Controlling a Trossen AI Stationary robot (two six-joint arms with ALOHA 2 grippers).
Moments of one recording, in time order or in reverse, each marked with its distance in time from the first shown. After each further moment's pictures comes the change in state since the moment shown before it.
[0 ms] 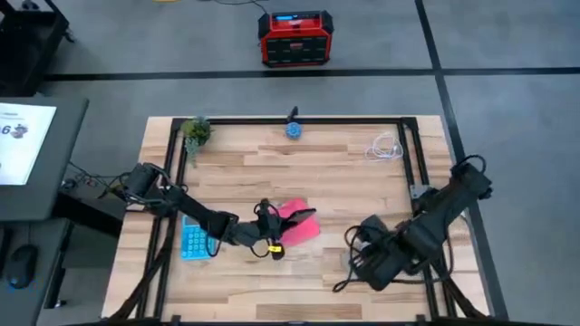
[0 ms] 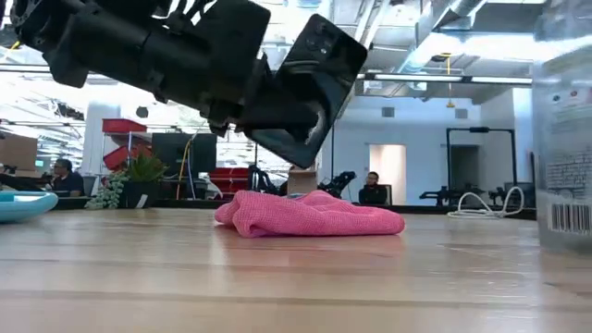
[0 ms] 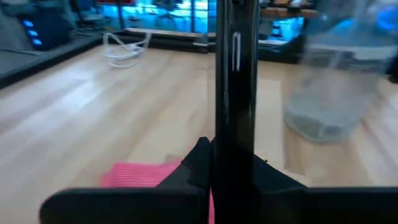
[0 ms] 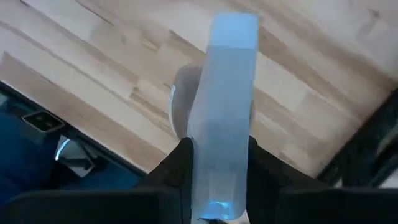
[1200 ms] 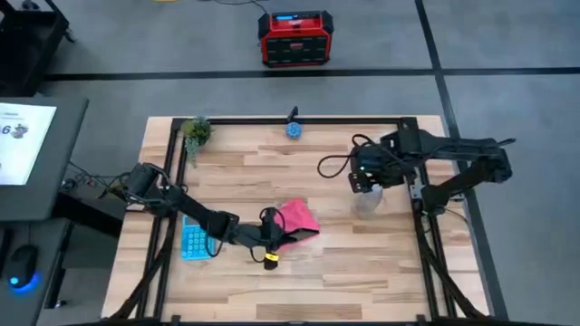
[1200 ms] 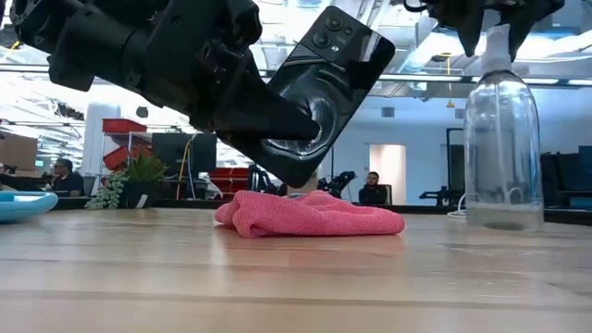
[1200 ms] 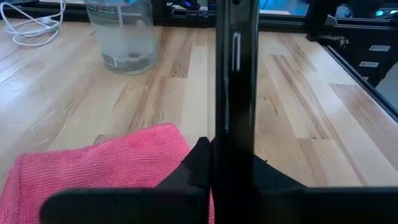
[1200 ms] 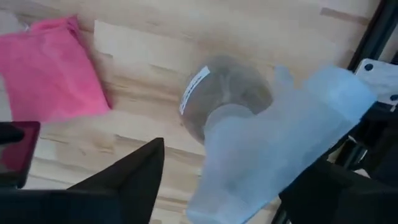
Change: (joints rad) left arm -0.001 -0.006 0.000 -0.068 0.311 0.026; right arm -0.695 -0.355 -0.361 0.000 -0.166 -0.351
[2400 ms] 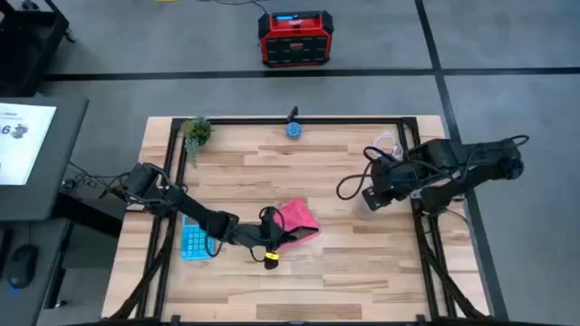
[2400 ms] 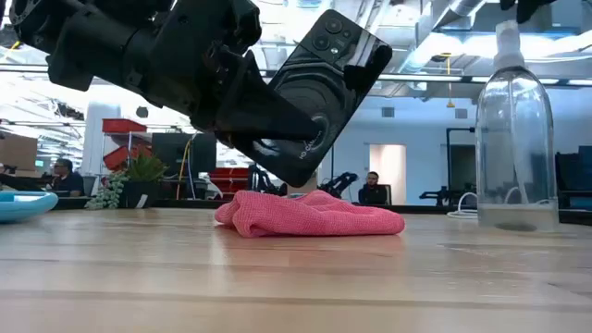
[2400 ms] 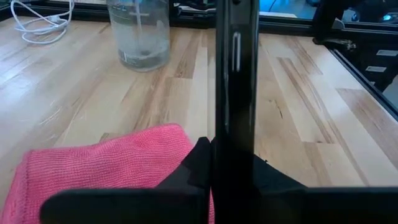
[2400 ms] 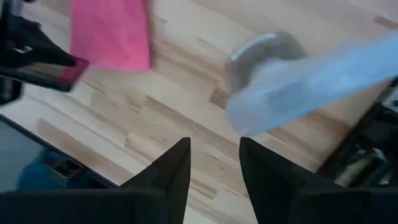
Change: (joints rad) left arm 0.000 0.000 0.000 0.000 -0.024 -0.016; right arm 0.197 -0.129 0.000 0.058 0.019 0.060
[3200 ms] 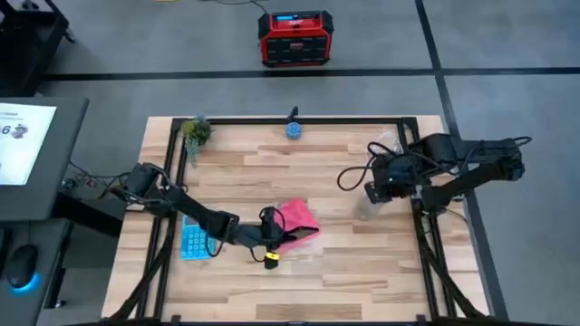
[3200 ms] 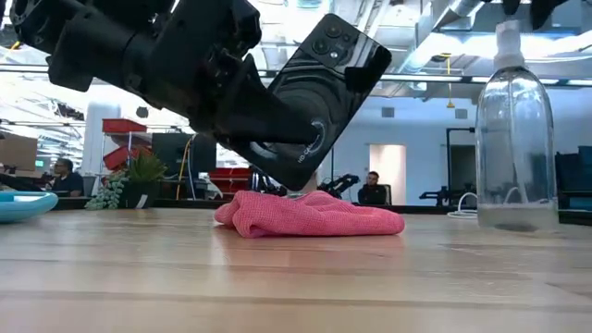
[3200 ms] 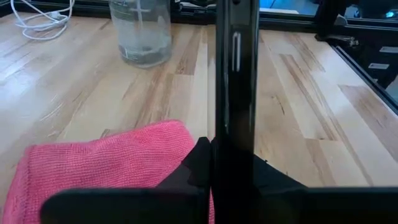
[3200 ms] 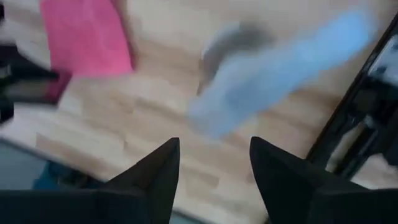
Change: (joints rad) left arm 0.000 0.000 0.000 -0.014 0.000 -0.010; right arm -0.010 -0.009 0.001 -0.059 -0.113 0.060
